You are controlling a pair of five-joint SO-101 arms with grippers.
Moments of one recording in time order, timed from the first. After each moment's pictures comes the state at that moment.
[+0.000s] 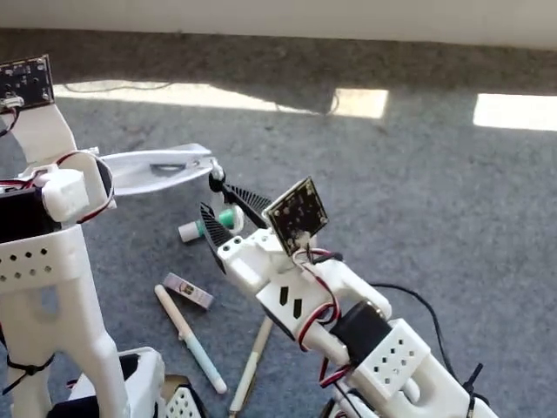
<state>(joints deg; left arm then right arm) -19.4 -33.5 9.3 85.8 8.7 -48.9 -62.7 57.2 24.1 -2.4</state>
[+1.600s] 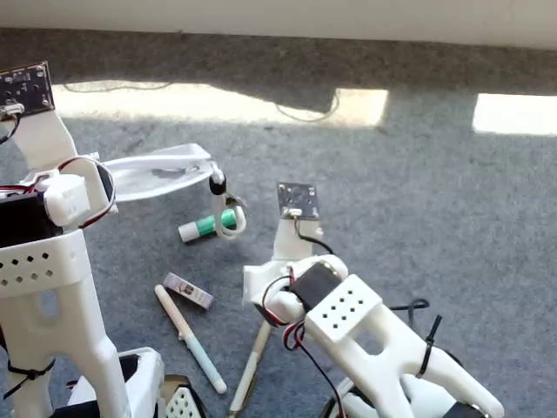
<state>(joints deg) -19.9 -34.1 11.9 85.8 9.9 -47.6 -37.5 52.4 59.2 -39.2</state>
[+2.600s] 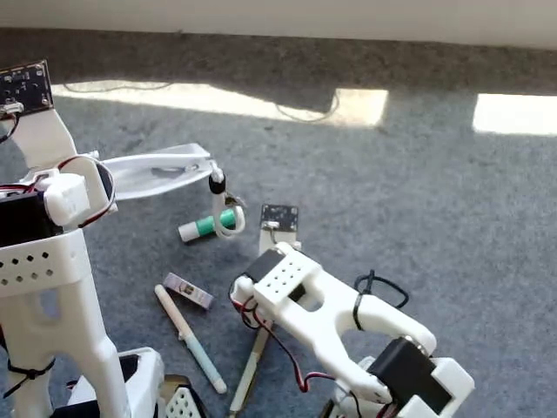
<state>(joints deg) -19.9 -34.0 11.9 85.1 9.9 -51.1 -8.6 45.6 58.8 -48.0</state>
